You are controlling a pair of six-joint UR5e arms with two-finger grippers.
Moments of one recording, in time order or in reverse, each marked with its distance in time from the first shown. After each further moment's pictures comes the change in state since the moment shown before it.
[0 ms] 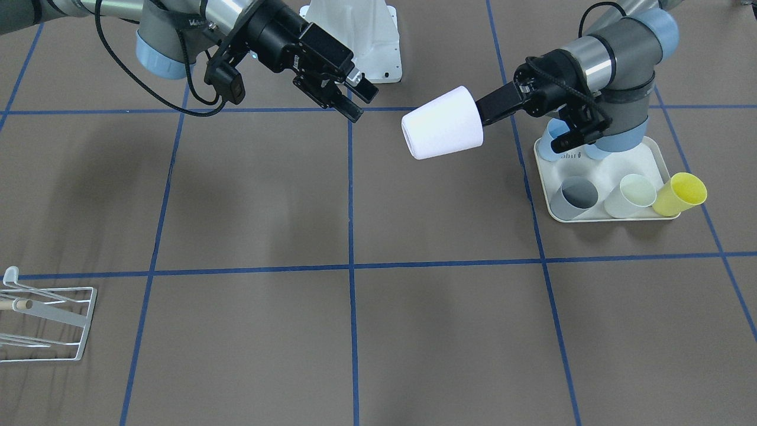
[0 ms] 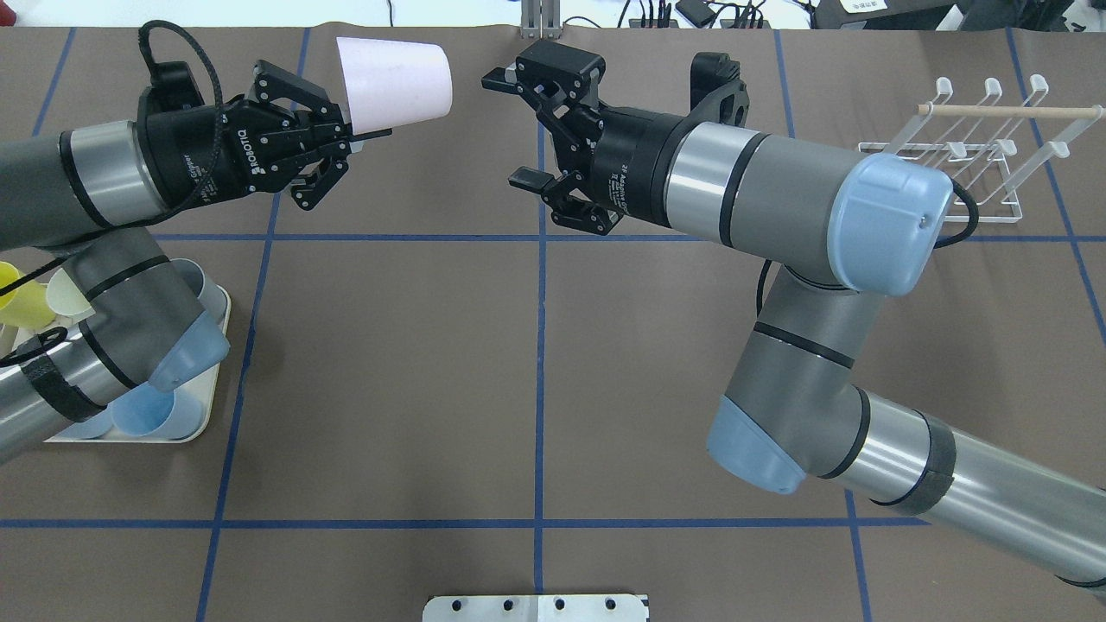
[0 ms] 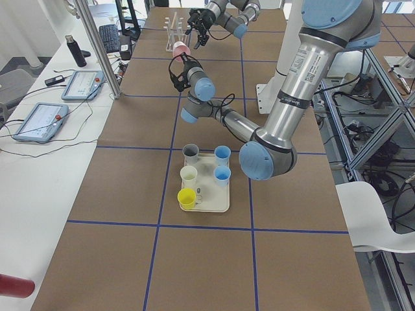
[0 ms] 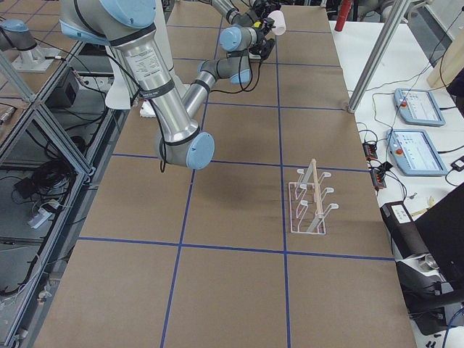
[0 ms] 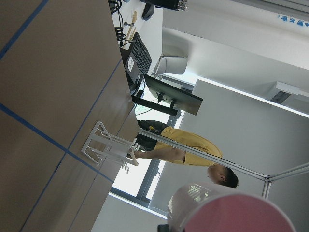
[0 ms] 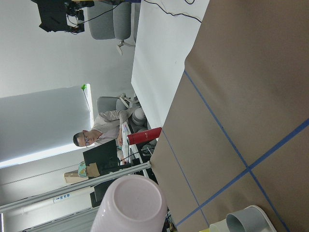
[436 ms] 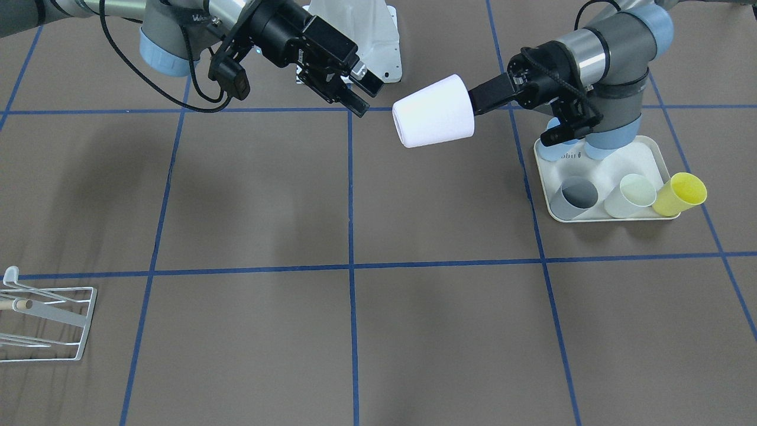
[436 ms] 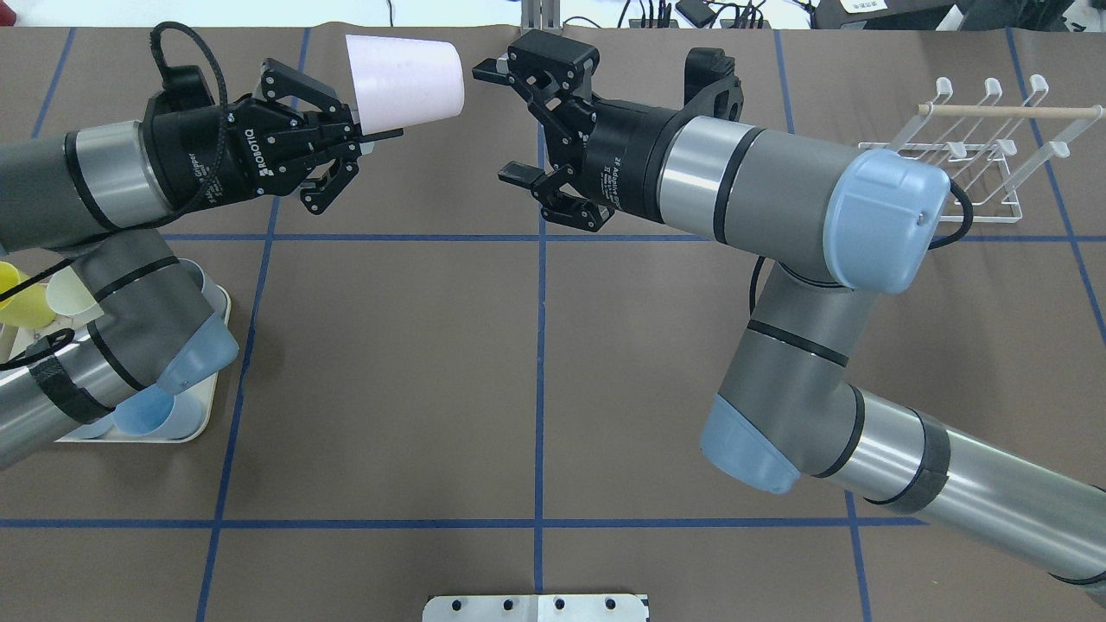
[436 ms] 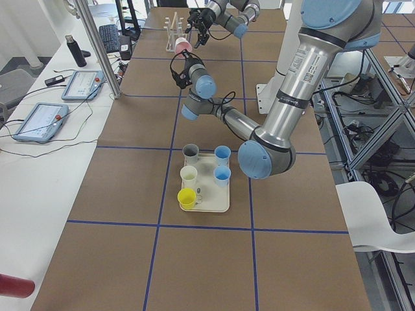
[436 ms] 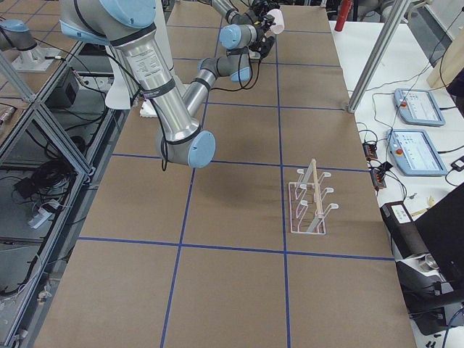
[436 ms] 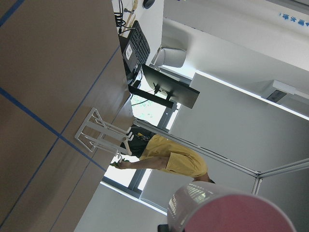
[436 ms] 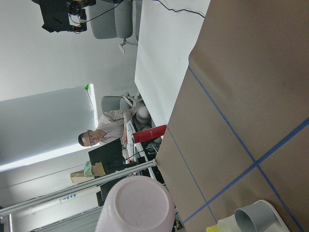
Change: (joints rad) left arm 0.017 -0.018 -0.011 -0.001 -0.001 -0.057; right arm -0.001 0.013 0.000 0.000 -0.005 0.026
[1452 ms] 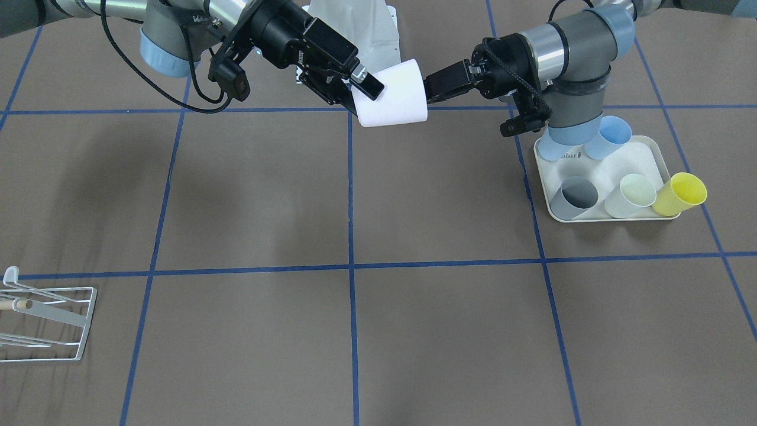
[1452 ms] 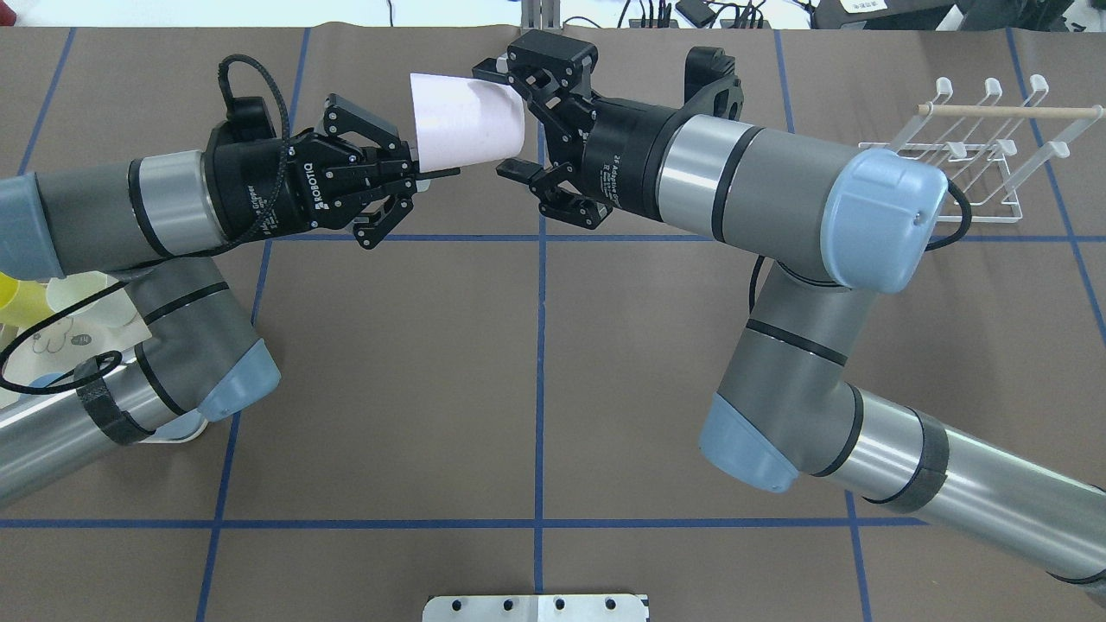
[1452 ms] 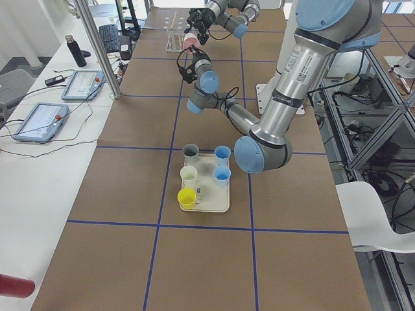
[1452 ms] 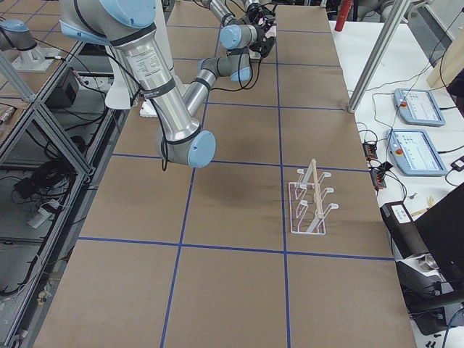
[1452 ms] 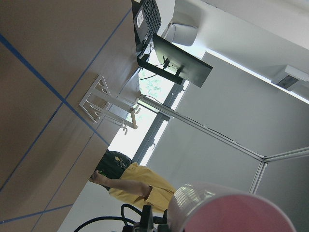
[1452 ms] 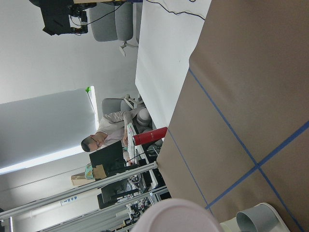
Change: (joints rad) left arm 0.069 -0.046 0.003 0.010 0.000 -0.004; right arm 0.000 0.001 -0.004 -0.001 -0.012 0.002
